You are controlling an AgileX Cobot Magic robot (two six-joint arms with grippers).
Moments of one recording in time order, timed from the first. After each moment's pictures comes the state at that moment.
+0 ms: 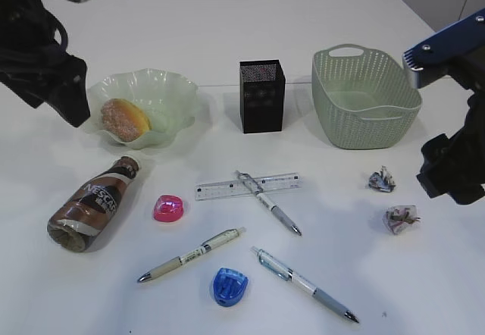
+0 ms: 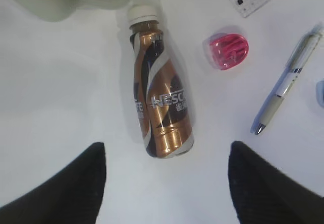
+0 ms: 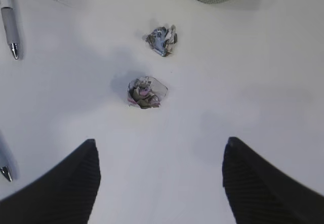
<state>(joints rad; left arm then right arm) -0.33 1.69 -1.52 -0.02 1.22 0.17 0.53 1.24 -0.88 -0.50 0.91 0.36</state>
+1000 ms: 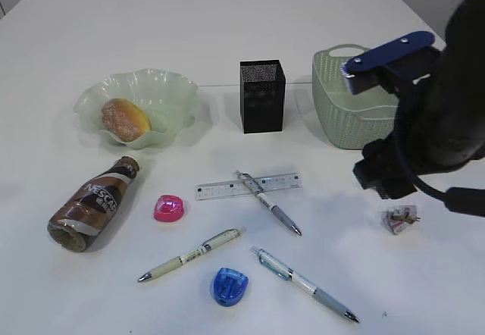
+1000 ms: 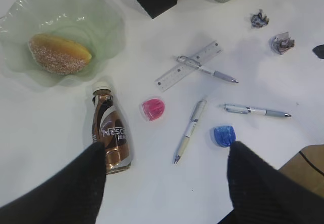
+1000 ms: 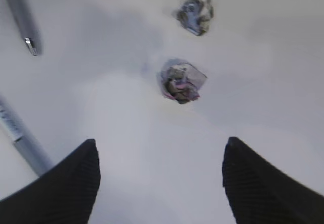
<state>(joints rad) -0.33 1.22 -1.52 -0.24 1.26 0.16 0.53 1.50 -1.07 -0.36 1.00 0.36</state>
